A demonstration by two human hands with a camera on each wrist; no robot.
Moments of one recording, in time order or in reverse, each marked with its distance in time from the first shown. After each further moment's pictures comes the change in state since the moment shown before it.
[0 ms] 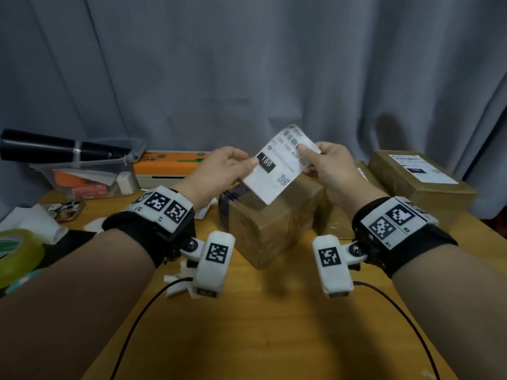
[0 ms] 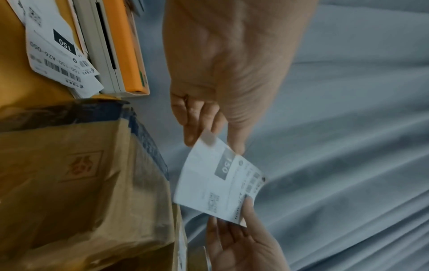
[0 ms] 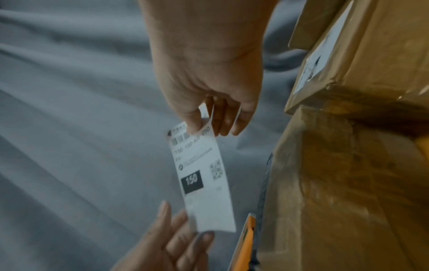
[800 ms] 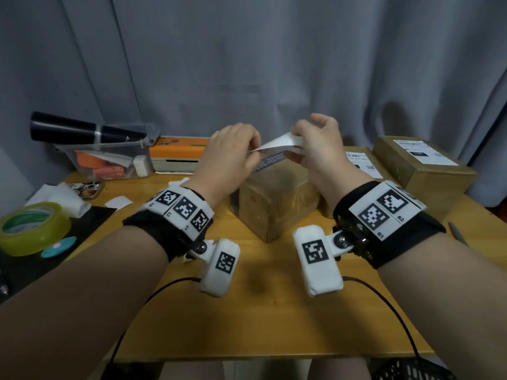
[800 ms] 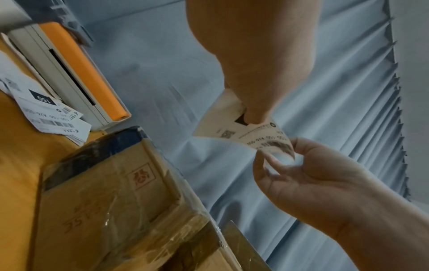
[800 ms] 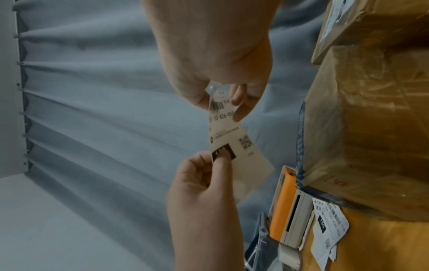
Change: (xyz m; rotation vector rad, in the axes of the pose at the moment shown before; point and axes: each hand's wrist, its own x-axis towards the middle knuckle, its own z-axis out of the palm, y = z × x) left_hand -0.050 0.010 0.002 0.736 0.327 0.559; right_hand -0.052 -0.036 0.040 0.291 0.124 0.107
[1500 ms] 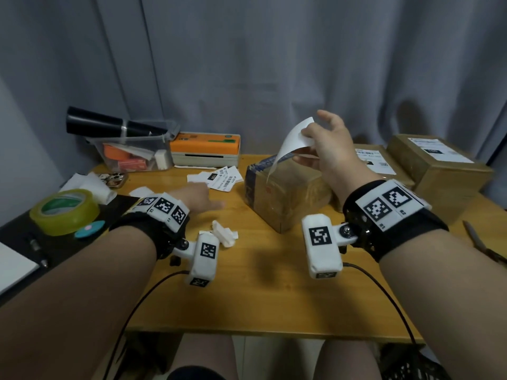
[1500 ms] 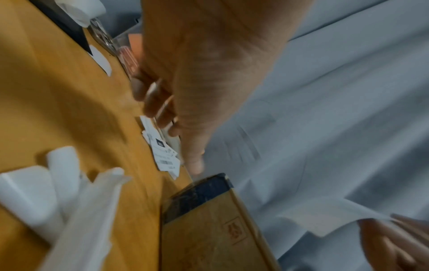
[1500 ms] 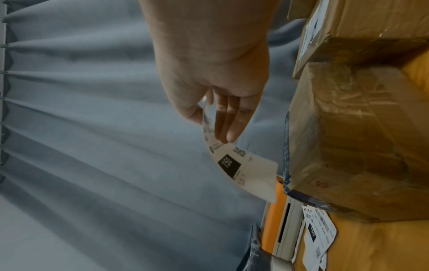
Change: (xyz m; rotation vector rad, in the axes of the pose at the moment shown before) left_hand -0.067 -0.076 -0.009 0.236 -0.879 -0.645; right_hand -0.018 0.008 -0.002 -0.067 -0.101 -0.004
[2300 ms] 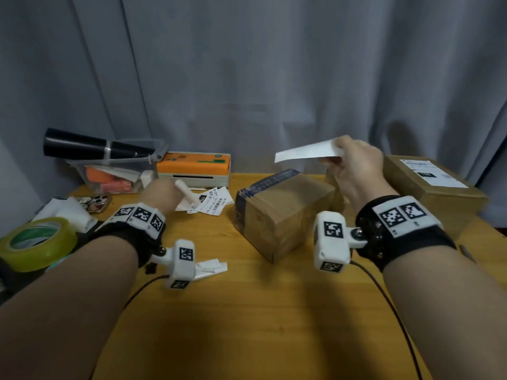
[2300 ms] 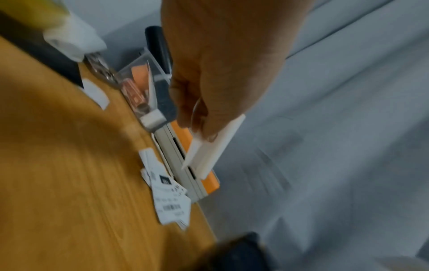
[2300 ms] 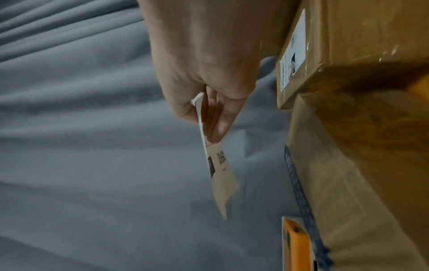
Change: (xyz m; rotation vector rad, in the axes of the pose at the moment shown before) left_hand 0.049 -0.029 -0.030 -0.262 0.353 -0.063; right_hand 0.058 -0.007 -0.040 0.257 0.275 -0.032
